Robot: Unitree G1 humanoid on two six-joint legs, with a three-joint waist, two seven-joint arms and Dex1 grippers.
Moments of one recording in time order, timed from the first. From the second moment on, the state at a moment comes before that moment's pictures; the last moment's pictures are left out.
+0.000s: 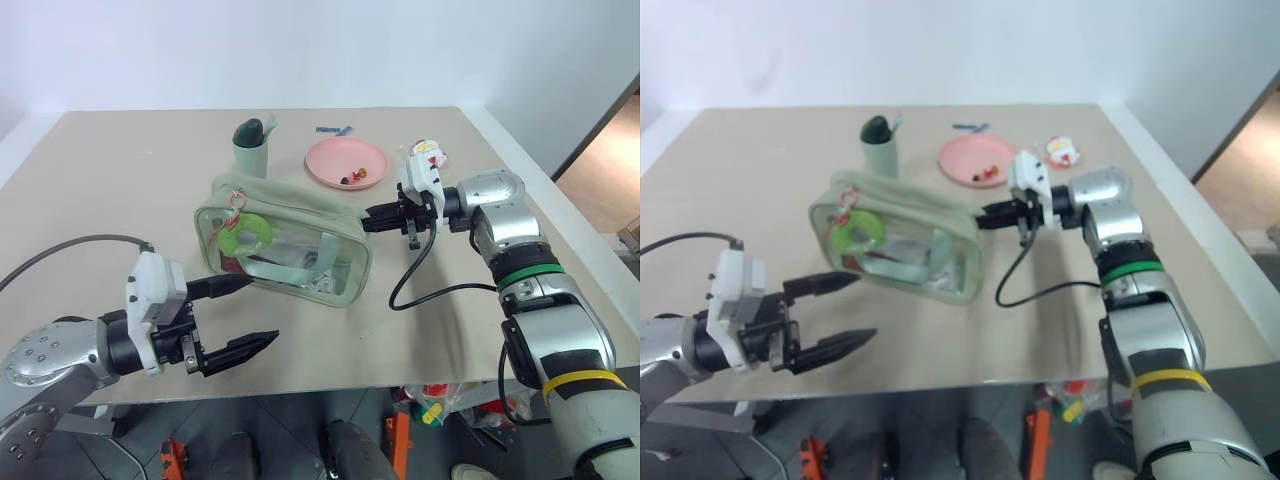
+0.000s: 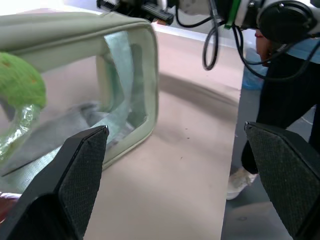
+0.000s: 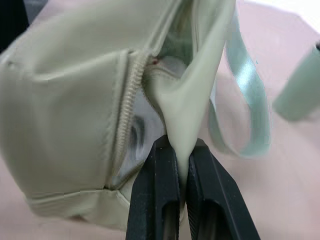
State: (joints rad) left arm 0.07 0.83 0.26 -0.78 -0.97 0.61 -0.73; right arm -1.15 -0.52 0.21 0.97 0.23 -0.22 1.54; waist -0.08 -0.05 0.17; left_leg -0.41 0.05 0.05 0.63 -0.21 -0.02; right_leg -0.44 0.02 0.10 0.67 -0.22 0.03
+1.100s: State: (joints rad) left arm -0.15 0.87 0.15 -0.62 -0.96 0.66 -0.90; right arm -0.42 -0.58 -0.02 -0.39 0.56 0.61 0.85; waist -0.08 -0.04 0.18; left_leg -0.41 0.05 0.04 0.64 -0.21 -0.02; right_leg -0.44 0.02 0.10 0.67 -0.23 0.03
